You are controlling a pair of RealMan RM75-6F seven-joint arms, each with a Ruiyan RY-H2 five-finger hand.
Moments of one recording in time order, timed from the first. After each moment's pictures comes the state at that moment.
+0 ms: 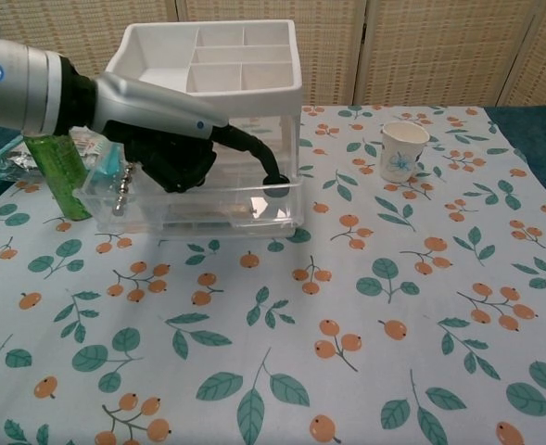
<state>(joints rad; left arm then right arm) -1.14 -1.16 -0.05 -1.64 1.58 0.57 -0.22 0.13 -0.93 0.14 -1.69 -1.38 1.44 -0.10</state>
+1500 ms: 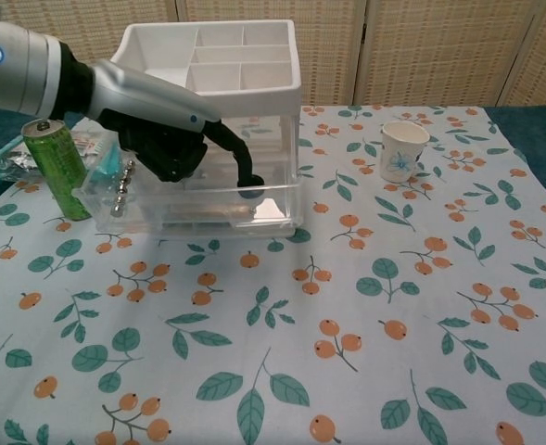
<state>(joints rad) -1.19 -1.12 -0.04 -1.63 1.55 0.51 -0.21 0.14 -0.95 0.15 -1.67 -1.36 1.43 -0.09</state>
